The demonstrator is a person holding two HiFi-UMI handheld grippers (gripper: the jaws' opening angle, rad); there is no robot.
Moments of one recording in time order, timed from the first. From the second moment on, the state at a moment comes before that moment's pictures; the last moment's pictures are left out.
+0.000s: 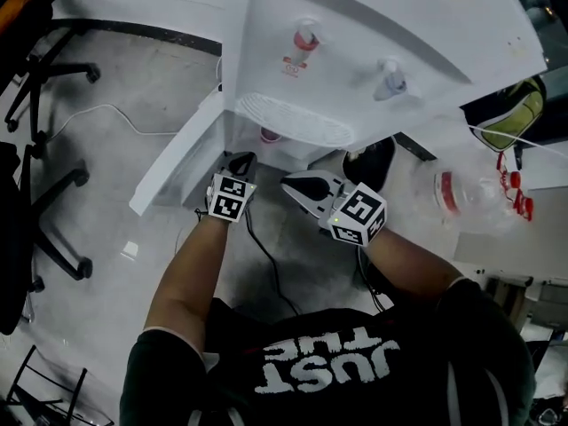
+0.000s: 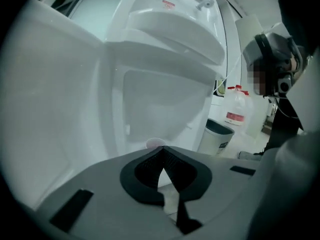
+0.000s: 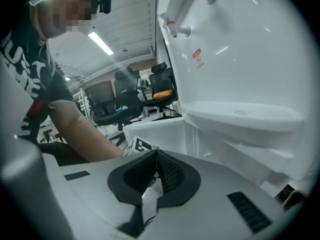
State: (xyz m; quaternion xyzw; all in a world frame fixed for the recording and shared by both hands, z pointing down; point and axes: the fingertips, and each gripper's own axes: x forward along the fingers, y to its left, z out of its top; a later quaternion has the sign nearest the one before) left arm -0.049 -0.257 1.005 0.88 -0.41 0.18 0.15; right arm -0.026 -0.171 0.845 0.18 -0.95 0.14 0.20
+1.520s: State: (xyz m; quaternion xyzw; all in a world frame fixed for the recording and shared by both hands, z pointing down) left arm 0.024 -0.326 1.116 0.82 -0.26 0.51 -0.06; right arm 0.080 -0.198 0.916 0.28 -0.91 0.21 0.20
